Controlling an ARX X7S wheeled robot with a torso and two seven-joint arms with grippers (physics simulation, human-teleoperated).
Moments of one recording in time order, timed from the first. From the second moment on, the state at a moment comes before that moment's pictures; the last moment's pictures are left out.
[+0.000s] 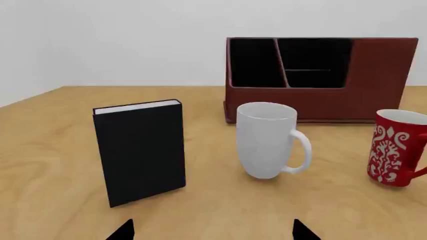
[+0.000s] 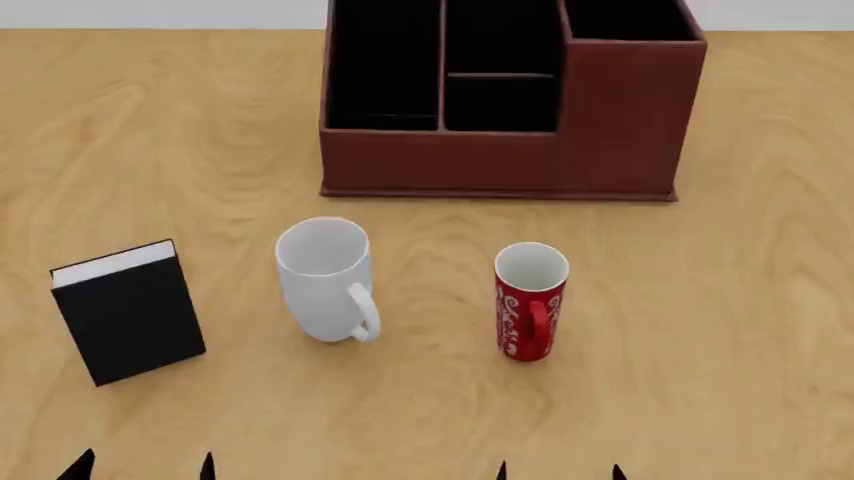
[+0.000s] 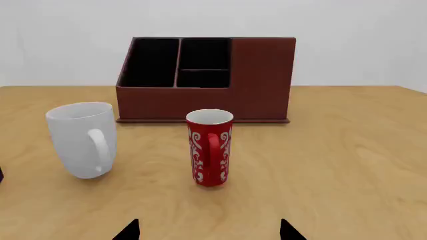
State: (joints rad) left arm 0.00 0.00 0.00 0.00 0.00 0.00 0.00; right arm 0.00 0.00 0.00 0.00 0.00 0.00 0.00
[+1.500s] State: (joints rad) left arm -0.84 -0.34 -0.17 1.01 -0.82 -1.32 -0.61; right arm 0.95 0.38 0.33 -0.90 1.13 1.43 0.57
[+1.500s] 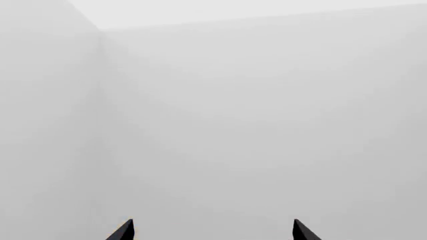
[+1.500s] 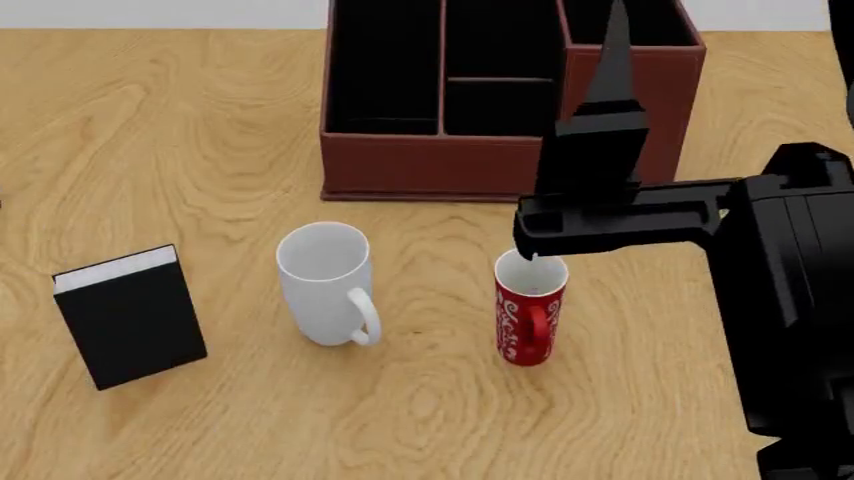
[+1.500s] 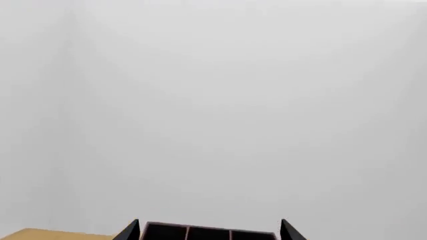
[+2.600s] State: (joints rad) left arm -0.80 -0.46 -0.15 0.99 -0.96 -1.20 -0.74; right arm 0.95 0.43 0.23 -0.85 1.15 1.32 0.60
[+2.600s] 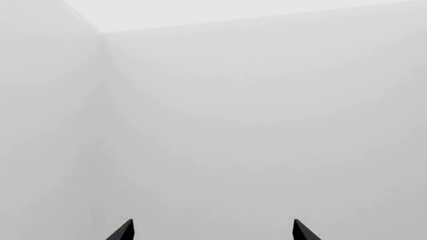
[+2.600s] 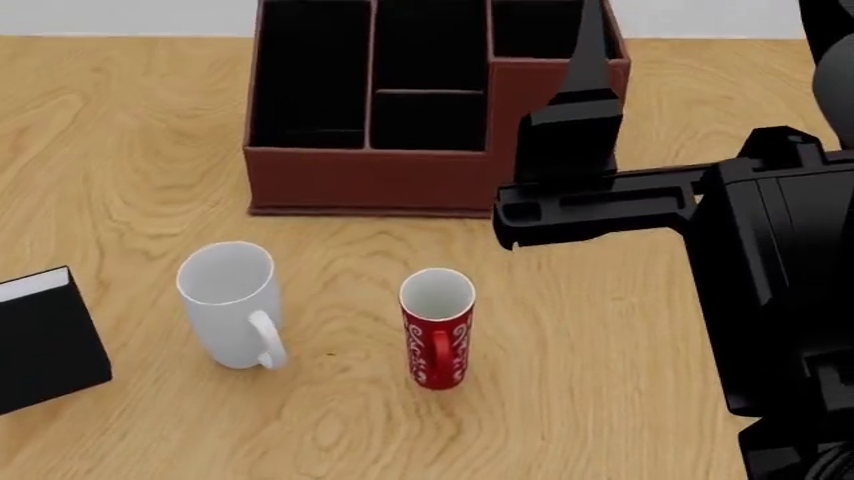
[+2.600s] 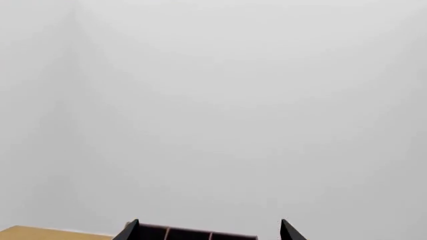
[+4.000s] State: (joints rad) left arm -0.79 -0.52 -0.07 0.97 -0.98 -1.12 -0.81; right arm 0.88 0.49 0.25 -0.85 1.21 1.23 0.61
